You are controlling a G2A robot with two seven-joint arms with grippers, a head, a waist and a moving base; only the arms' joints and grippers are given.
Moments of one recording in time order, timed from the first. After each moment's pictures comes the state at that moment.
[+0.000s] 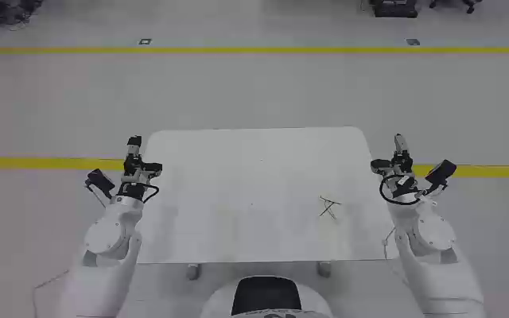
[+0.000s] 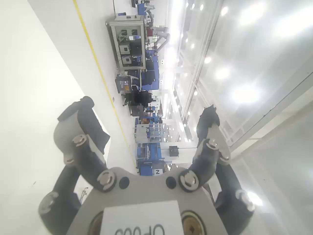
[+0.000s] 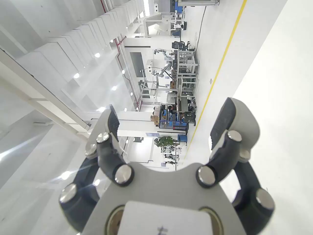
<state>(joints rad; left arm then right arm) 1.73 -1.15 -1.60 -1.80 -0.42 0.00 0.00 -1.73 -1.15 1.60 -1.80 0.42 0.00 0.00</state>
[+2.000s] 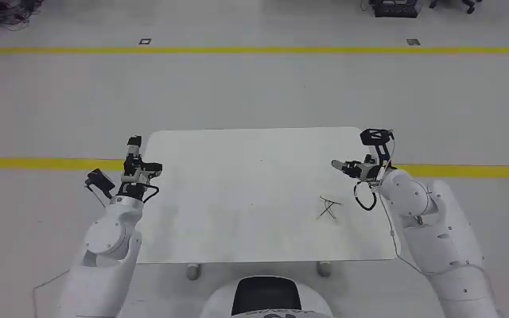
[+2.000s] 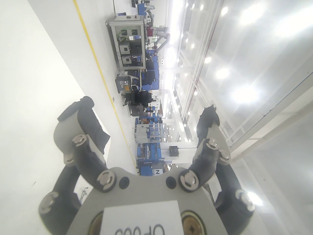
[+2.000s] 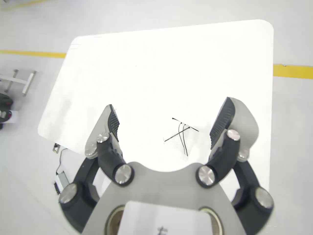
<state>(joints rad) 1.73 -1.15 -1.60 -1.80 -0.42 0.00 0.00 -1.41 -1.07 1.41 -1.71 -0.79 0.04 0.86</state>
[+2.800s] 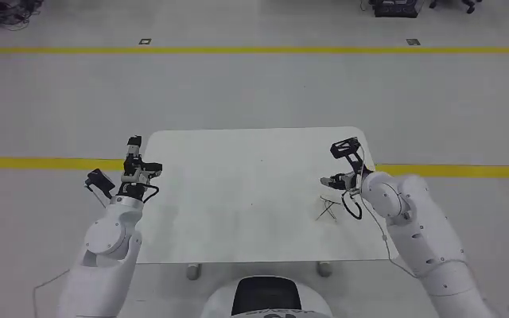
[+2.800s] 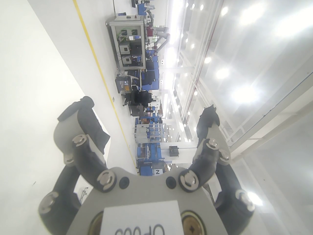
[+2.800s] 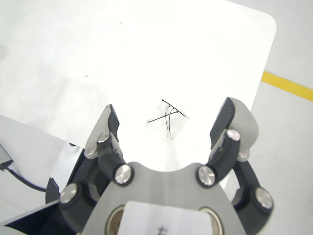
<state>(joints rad) 1.73 -1.15 -1.60 -1.80 -0.42 0.00 0.00 -1.35 -1.07 1.26 -1.74 -1.05 -0.02 1.08</state>
